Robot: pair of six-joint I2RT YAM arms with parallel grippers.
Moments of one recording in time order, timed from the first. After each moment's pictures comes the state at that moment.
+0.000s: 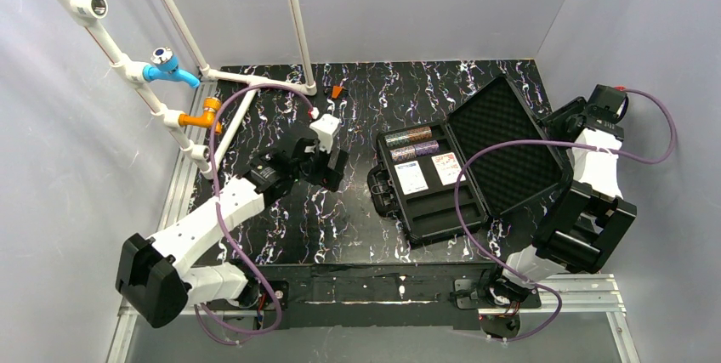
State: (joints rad) left arm -0.64 1.17 0.93 -0.45 -0.08 -0.09; right arm -0.46 1.50 1.21 -0.48 -0.17 0.59
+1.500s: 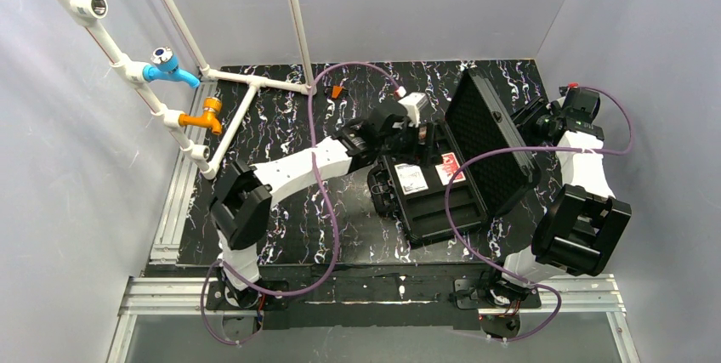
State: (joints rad) left arm -0.88 1.81 1.44 -0.18 0.21 -0.54; right arm -0.34 1.47 1.13 -0.48 -0.54 0.55
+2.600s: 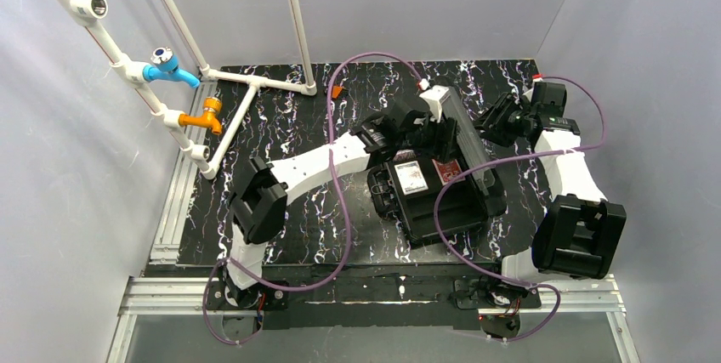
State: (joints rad) left arm -0.95 1.97 1.72 -0.22 0.16 -0.49; right arm -0.15 1.43 1.13 -0.50 -0.48 0.52
